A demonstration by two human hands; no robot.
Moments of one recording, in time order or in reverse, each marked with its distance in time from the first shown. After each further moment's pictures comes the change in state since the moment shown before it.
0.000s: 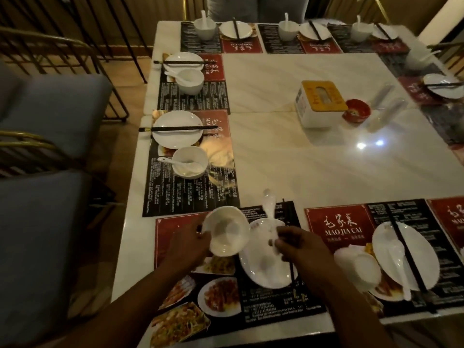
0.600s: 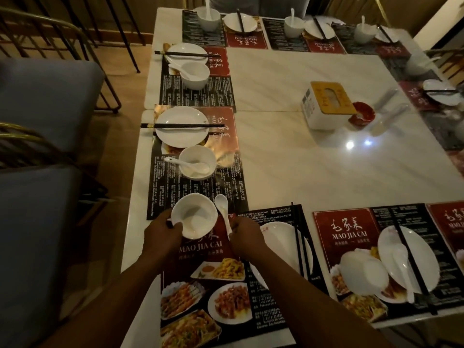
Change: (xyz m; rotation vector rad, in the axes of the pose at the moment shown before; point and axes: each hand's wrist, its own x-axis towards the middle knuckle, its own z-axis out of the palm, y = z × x) left_hand 0.041 -0.039 -0.061 -0.030 0.315 -0.156; right_hand 0.107 0.006 0.135 -0.669 -0.010 -0.087
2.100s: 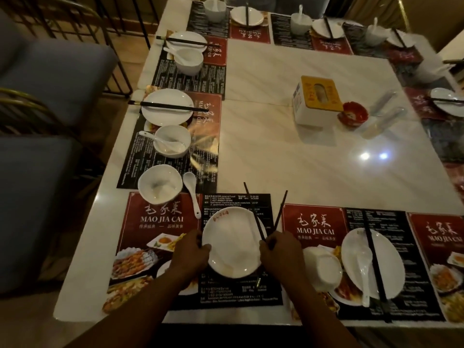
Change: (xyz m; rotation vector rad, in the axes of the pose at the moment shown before) left_hand -0.121 0.005 0.155 0.086 -0.143 -0.080; right_hand -0.056 0.183 -0.092 -0.149 0.220 -0.055
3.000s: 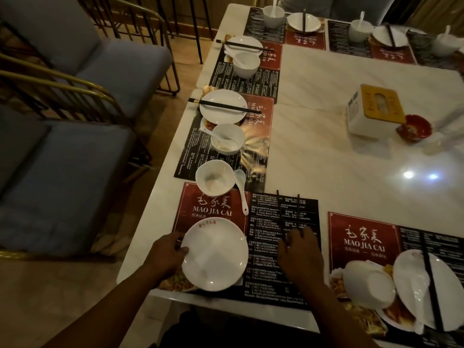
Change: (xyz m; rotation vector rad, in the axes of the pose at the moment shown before) left_hand -0.008 -0.110 -0.129 0.071 0.076 -0.091; right_hand -0.012 -0.051 0.049 -0.200 0.100 -0.147
